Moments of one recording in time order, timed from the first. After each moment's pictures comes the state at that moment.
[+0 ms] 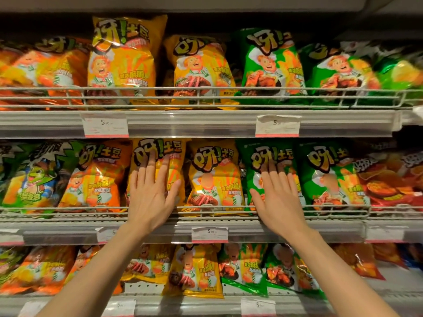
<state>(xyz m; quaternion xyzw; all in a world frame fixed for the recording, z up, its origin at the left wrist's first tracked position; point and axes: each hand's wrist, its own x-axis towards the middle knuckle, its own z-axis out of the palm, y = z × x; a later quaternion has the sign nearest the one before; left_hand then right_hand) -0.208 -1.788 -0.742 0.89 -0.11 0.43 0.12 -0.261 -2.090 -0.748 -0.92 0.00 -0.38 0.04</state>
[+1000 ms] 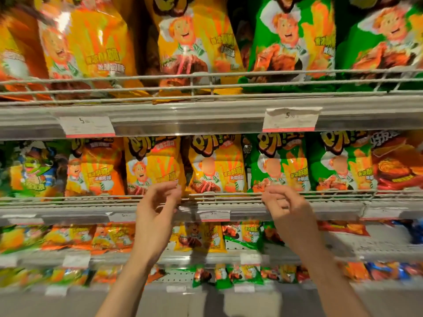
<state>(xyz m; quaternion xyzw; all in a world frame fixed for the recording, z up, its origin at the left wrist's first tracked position) -0.302 -1.816 -0.721 0.74 -0.02 0.16 0.65 -0.328 -2.078 -0.729 -0.82 0.04 -0.19 0.54</state>
